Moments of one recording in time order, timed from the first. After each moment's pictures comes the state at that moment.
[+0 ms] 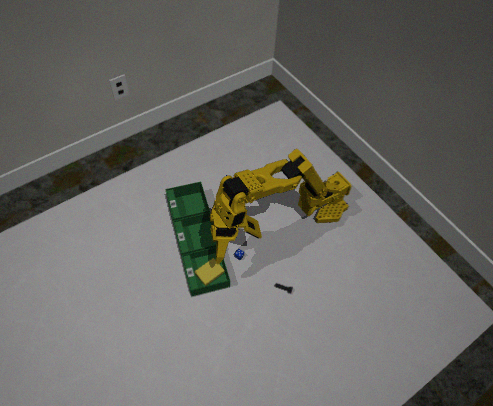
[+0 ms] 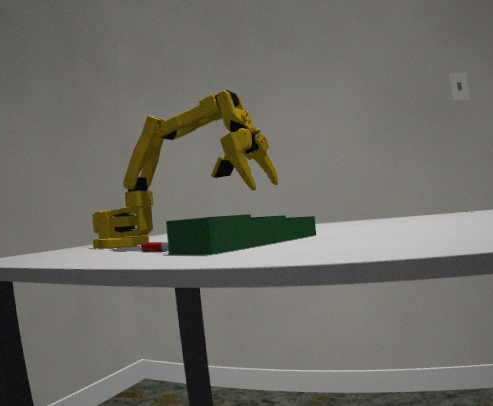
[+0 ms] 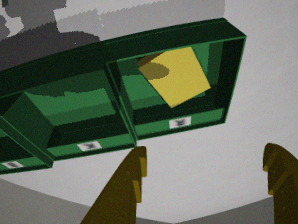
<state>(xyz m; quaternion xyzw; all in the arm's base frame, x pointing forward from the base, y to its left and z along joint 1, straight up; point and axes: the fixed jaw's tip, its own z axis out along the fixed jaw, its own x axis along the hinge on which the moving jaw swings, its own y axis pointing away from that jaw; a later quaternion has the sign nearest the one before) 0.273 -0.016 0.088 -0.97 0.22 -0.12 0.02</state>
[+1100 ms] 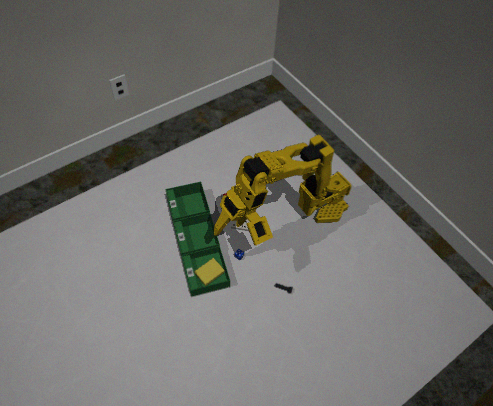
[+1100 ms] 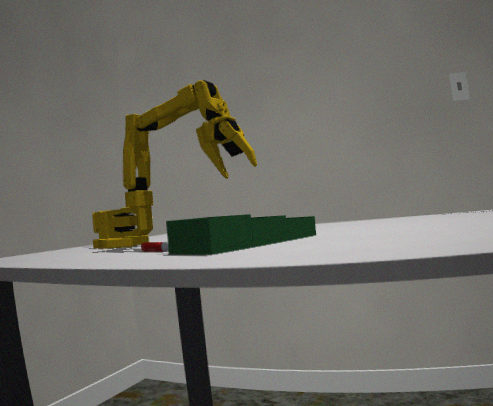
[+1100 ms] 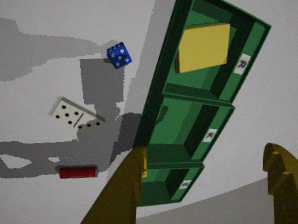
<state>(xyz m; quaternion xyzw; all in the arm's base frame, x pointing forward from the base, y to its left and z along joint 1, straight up) 0.224 -0.009 0.113 -0.70 0.70 -0.09 0.08</state>
